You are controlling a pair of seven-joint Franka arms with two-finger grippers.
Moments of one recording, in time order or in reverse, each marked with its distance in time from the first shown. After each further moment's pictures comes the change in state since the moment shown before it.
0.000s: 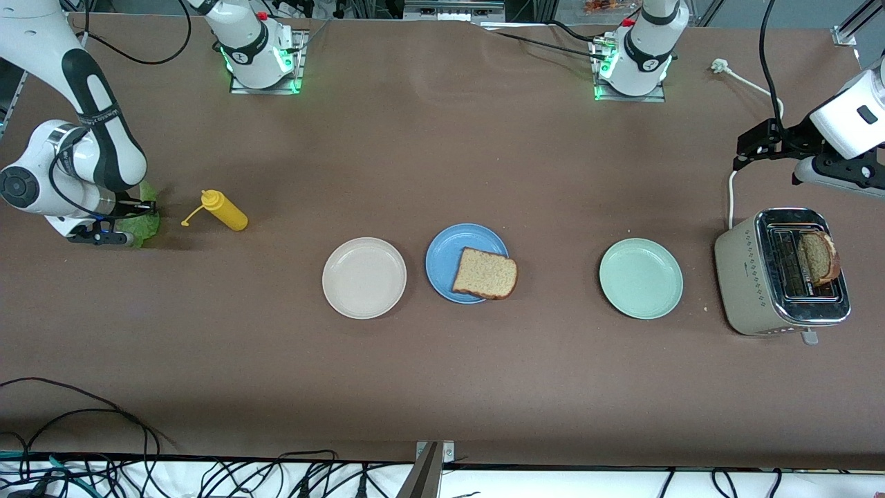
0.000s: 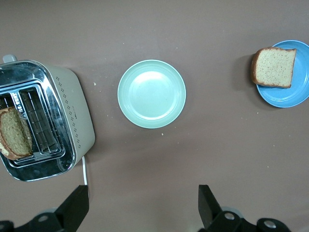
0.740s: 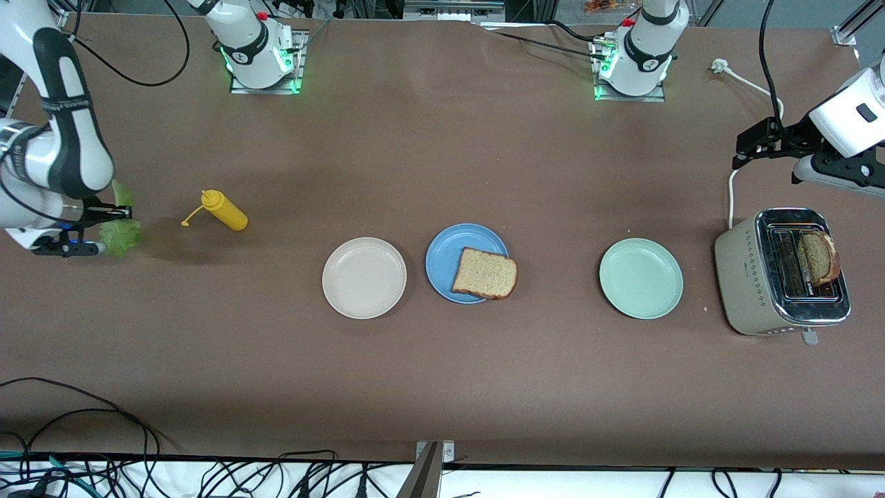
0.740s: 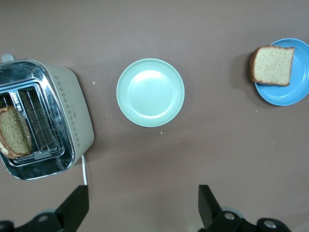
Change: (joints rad) left arm 0.000 0.000 -0.004 0.008 0.000 -0.013 0.000; right arm 0.003 -0.072 0.059 0.230 0.003 -0.335 0.001
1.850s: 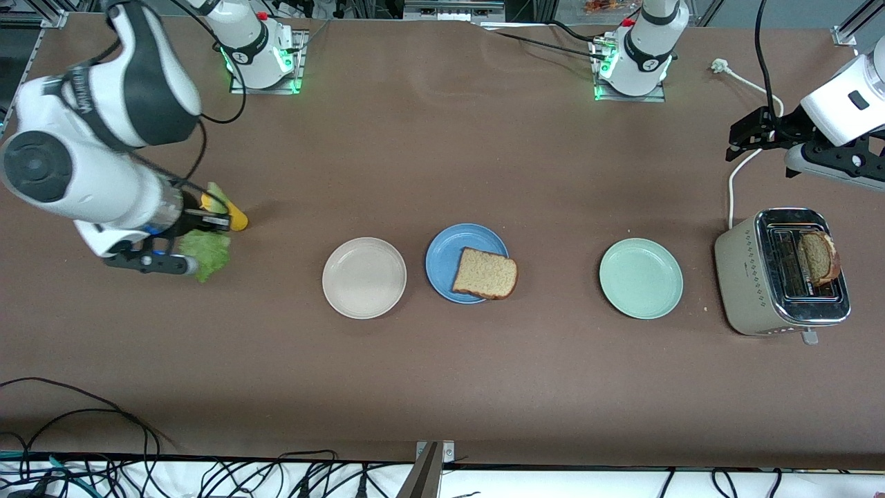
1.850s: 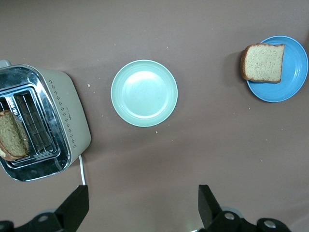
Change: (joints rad) left arm 0.000 -0.002 -0.031 0.030 0.000 -0.030 -0.002; right arm 0.068 -0.031 0.553 0.412 0.016 -0.344 0.678
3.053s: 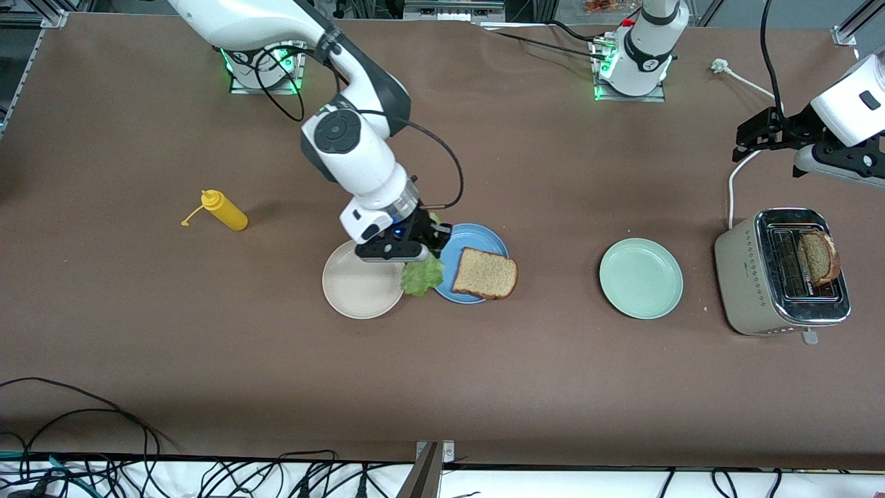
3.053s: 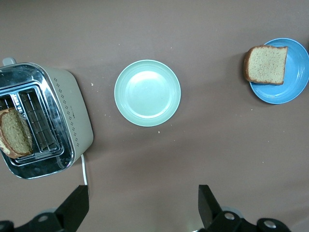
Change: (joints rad) left arm 0.011 0.000 0.005 0.004 0.000 -0.002 0.000; right arm 0.463 0.286 0.008 0.002 0.000 0.812 0.449
